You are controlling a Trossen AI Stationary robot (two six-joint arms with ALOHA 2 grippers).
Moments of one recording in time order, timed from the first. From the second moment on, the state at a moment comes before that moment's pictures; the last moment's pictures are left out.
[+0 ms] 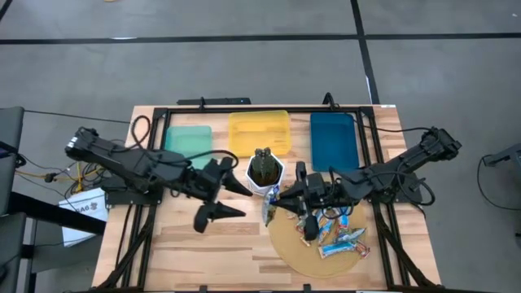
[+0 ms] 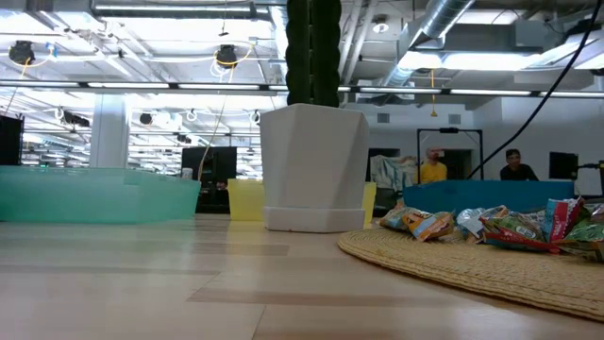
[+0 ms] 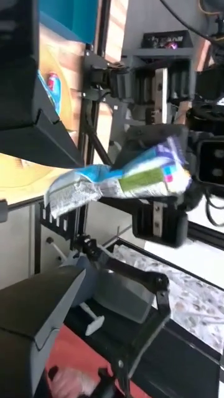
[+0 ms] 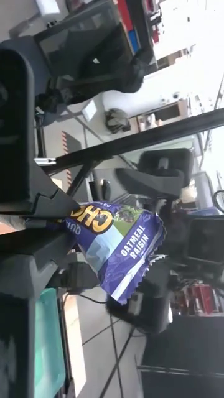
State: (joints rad) left arm -0.35 1.30 1.36 -0.15 -0.04 -0.33; right arm 0.48 1.39 1.26 0.16 0.37 0.15
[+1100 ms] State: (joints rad) left arm -0.29 1.38 1.37 0.00 -0.14 -0.31; right arm 0.44 1.40 1.26 0.16 0.31 0.10
